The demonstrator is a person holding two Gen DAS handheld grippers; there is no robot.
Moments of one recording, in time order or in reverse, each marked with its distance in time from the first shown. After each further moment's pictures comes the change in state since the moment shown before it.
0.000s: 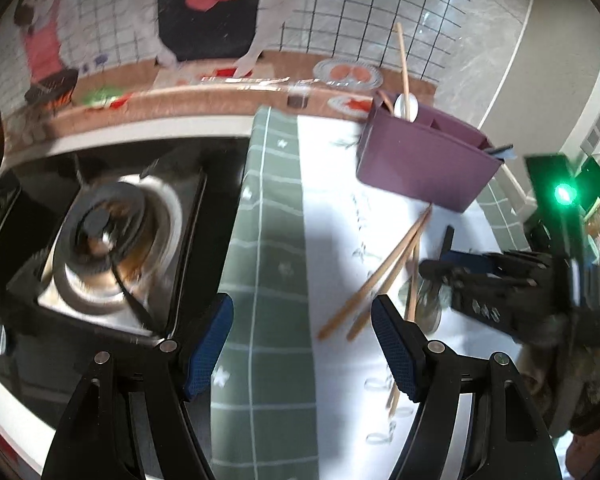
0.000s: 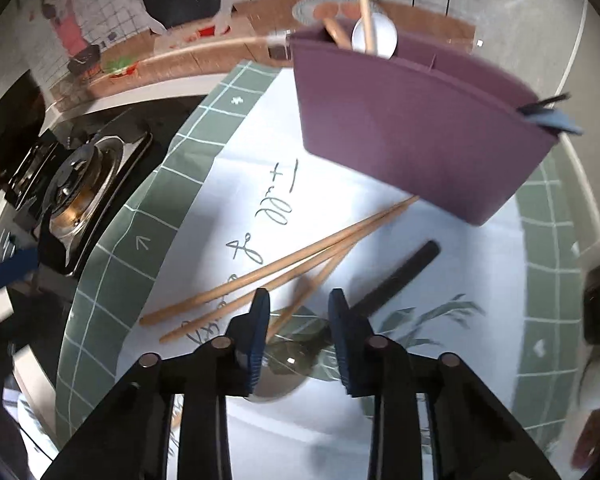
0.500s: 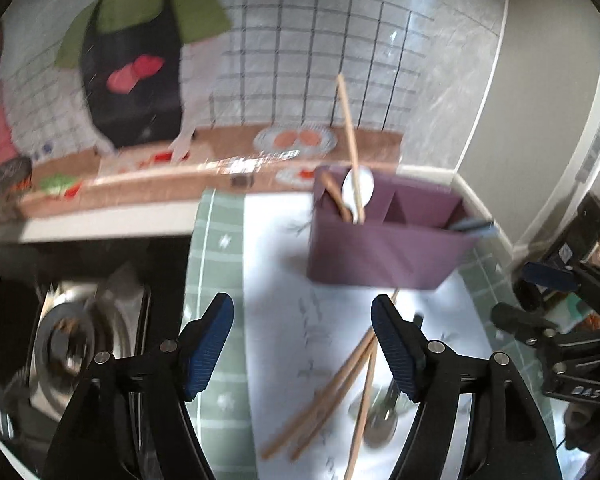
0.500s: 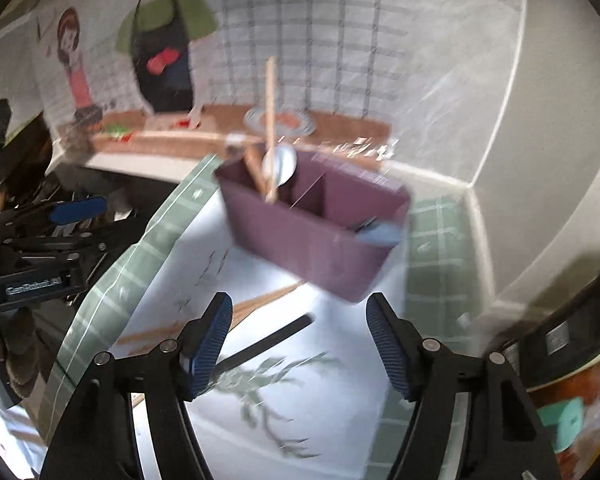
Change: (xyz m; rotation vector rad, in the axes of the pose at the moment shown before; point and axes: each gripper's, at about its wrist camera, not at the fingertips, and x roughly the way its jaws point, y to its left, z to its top) left arm 0.023 -0.065 0.090 0.097 -0.113 -0.019; right arm -0.094 -0.064 0.013 -0.067 -0.228 -0.053
